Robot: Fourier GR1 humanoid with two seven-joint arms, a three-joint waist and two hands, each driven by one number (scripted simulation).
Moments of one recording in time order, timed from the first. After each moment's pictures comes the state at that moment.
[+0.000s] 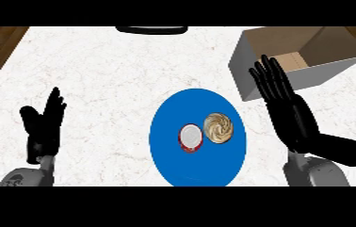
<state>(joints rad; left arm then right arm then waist) -0.08 0.40 -0.13 -1.36 0.23 0.44 0.12 -0.17 -0.18 0.15 -1.68 -0.32 0.07 -0.17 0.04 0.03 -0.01</state>
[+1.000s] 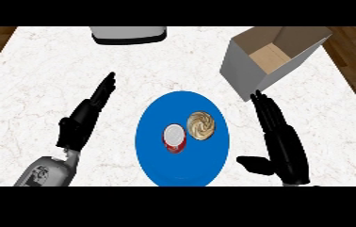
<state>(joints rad) -0.19 0.41 -0.35 -1.51 0.18 0.18 0.04 -0.02 -0.40 0.47 -1.69 0.75 -0.38 0.26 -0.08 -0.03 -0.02</state>
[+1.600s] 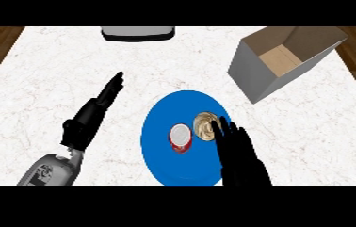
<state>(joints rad) -0.21 0.40 -0.37 -1.52 0.18 0.14 0.03 -0.03 -0.19 0.79 -2.03 1.09 0.10 0.92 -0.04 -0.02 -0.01</state>
